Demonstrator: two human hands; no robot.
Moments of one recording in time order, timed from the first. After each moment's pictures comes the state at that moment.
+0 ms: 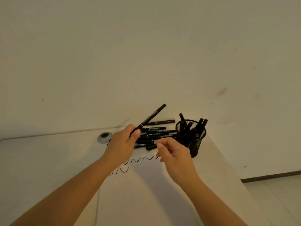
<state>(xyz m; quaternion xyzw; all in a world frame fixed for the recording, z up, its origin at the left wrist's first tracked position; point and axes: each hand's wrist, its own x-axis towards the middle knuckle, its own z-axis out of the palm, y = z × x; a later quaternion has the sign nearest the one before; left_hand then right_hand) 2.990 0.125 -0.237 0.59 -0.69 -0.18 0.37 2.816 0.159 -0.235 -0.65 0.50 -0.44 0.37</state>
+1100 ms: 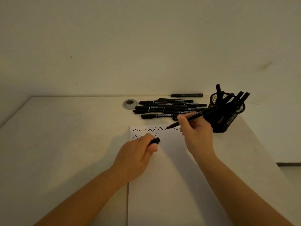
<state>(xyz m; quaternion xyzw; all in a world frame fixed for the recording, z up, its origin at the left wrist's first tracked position) 3.022 0.226 -0.287 0.60 -0.74 -0.16 0.27 2.856 0.157 -0.268 -0.57 0.53 -0.51 0.36</state>
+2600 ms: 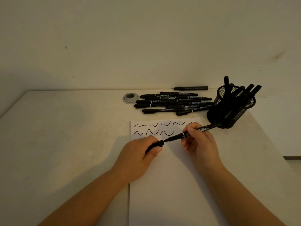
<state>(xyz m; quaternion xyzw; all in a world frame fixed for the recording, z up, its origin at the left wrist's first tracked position) 3.024 0.222 -0.303 0.58 -0.74 -0.21 0.29 2.845 0.173 -0.296 -0.46 0.41 -0.51 0.60</state>
